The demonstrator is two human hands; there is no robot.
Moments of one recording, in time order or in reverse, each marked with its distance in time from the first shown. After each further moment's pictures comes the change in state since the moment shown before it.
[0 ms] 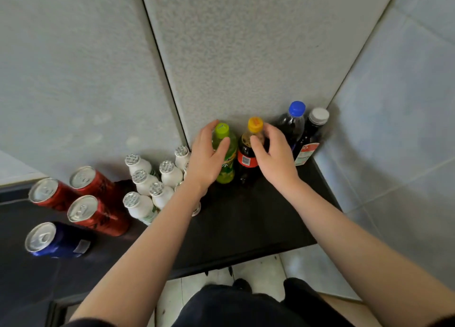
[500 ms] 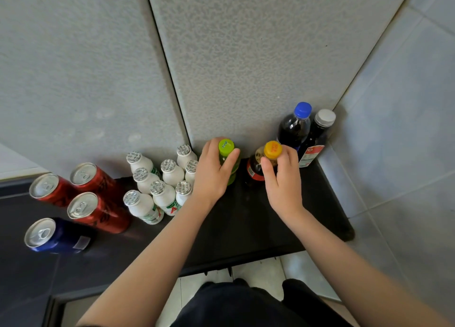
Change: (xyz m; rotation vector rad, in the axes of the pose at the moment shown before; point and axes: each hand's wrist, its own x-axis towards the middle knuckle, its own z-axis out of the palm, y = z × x) left_hand -0.024 -0.014 0.017 0.030 0.061 0.083; right_hand -0.046 0.022 0.006 -0.044 0.130 -0.099
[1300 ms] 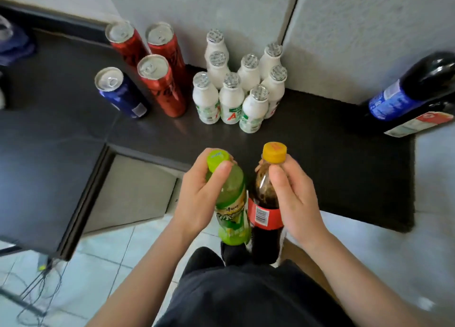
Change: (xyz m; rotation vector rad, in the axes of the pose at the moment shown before) left_hand -0.210 0.000 -0.080 -0.356 0.239 -0.497; right_hand -0.127 -0.067 0.015 0.506 -0.759 0.145
